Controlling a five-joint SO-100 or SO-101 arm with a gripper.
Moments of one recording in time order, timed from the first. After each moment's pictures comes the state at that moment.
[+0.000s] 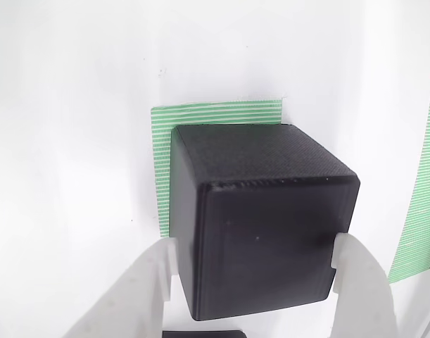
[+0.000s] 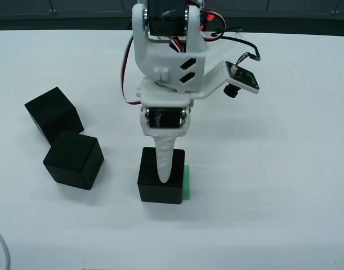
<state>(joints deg) -2.2 87.3 98.3 71.1 -3.4</state>
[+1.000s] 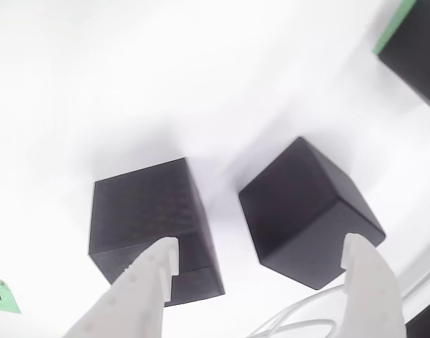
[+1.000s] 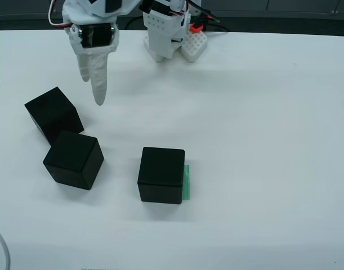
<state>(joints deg) 32.6 115.8 111.9 82.0 -68.3</state>
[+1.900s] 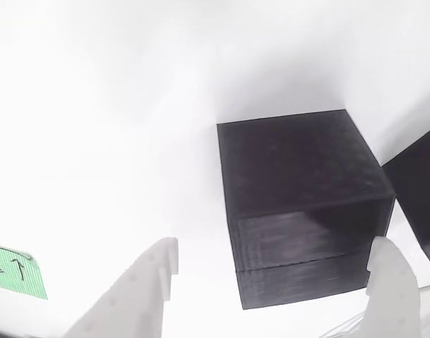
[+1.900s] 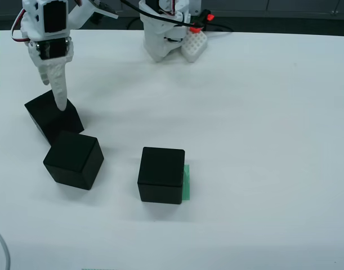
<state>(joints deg) 48.3 99.1 108.8 68.5 -87.0</state>
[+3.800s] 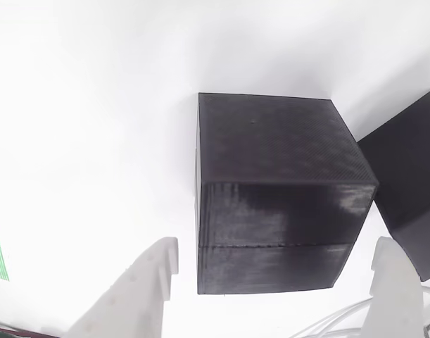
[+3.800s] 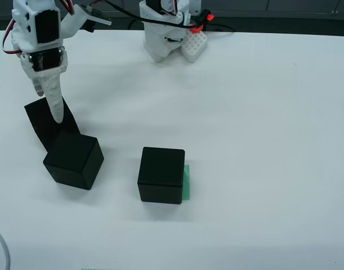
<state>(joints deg) 44.3 91.3 99.8 70.8 -85.9</state>
